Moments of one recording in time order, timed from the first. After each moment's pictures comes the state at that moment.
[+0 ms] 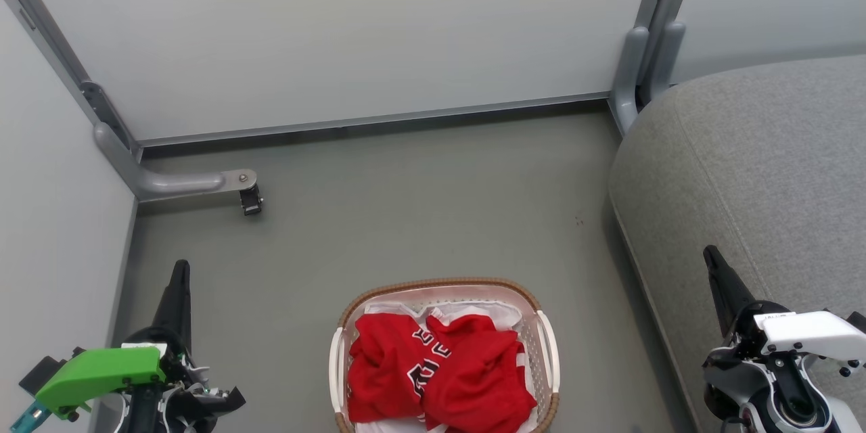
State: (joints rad) left arm -0.10 0.05 0.11 0.24 -1.62 -0.13 0.11; right arm -0.11 -0.05 -0.11 0.24 1.61 0.13 0.11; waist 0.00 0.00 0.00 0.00
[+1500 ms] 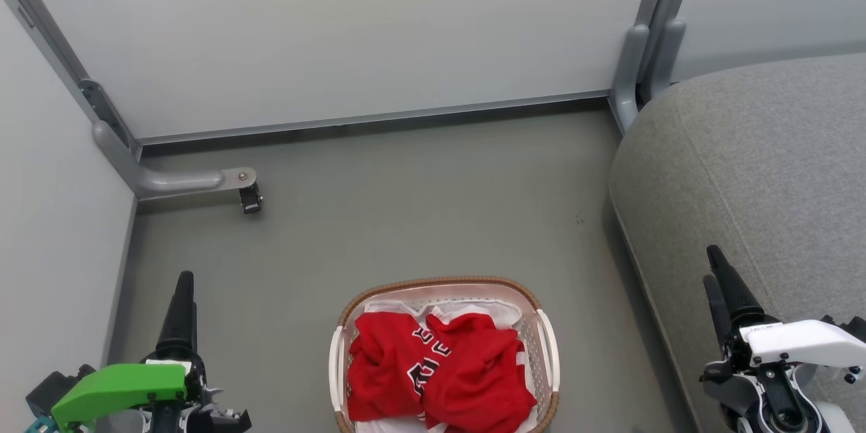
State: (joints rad) left arm -0.07 0.04 0.10 0.28 -1.46 -0.13 0.05; right arm -0.09 -0.07 -0.08 0.26 1.50 0.13 0.05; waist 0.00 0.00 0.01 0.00
